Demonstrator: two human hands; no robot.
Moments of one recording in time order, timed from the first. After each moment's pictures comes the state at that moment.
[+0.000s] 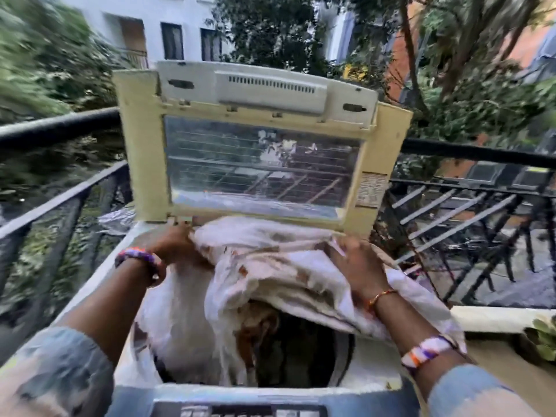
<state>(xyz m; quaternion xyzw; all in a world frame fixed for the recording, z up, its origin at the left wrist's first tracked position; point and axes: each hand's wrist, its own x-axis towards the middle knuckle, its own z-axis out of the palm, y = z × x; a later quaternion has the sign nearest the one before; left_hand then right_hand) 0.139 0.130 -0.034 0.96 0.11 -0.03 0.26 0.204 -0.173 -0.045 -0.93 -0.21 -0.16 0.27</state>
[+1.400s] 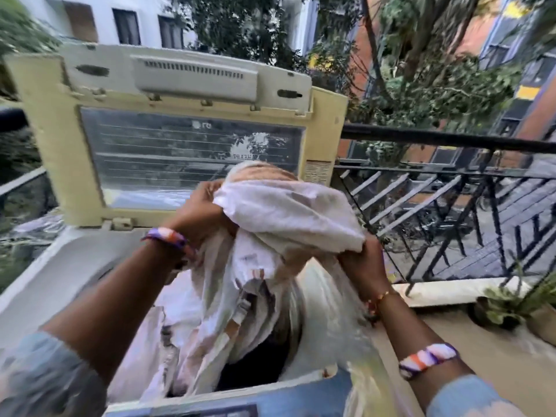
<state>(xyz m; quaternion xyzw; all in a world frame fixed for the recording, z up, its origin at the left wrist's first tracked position) 0.161 -0.027 0.014 0.74 -0.13 0.13 0.65 0.200 -0.266 -0.054 -0.79 -0.15 -0.20 0.56</state>
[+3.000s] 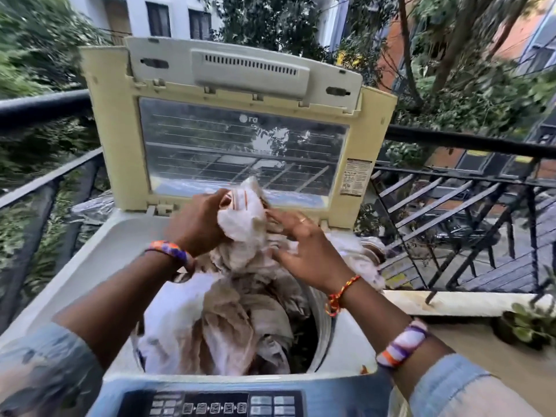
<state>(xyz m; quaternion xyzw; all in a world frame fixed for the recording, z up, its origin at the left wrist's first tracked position) 0.142 0.054 -0.018 0.95 0.04 0.22 0.21 0.180 -0.137 -0.037 -0.87 -0.38 -0.10 0.31</state>
